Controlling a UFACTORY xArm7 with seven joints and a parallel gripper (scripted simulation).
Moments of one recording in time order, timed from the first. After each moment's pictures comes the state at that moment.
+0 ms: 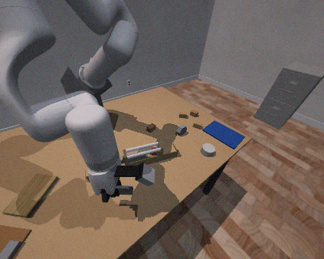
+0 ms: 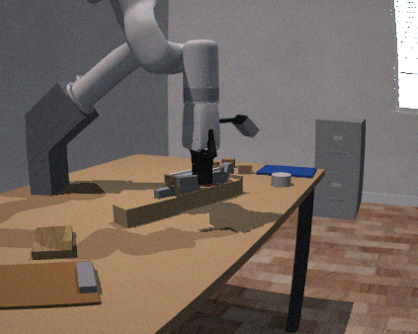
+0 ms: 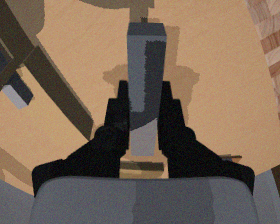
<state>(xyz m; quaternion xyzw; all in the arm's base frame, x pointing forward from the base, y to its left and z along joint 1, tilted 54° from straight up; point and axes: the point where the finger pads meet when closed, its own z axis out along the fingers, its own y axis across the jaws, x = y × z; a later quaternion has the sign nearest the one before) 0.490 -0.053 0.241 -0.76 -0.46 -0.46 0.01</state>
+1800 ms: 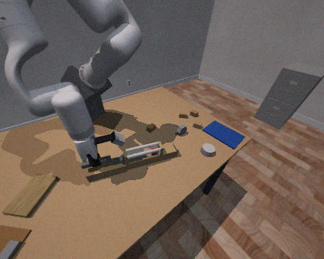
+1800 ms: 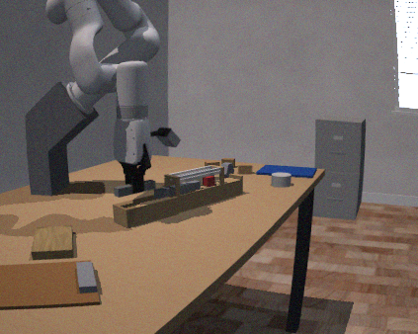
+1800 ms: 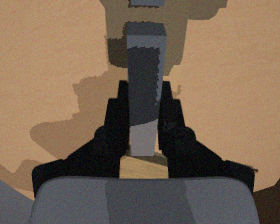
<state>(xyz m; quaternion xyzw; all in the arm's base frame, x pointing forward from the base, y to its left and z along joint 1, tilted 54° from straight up) 0.404 -0.046 0.086 -0.66 -0.60 -0.45 -0.06</state>
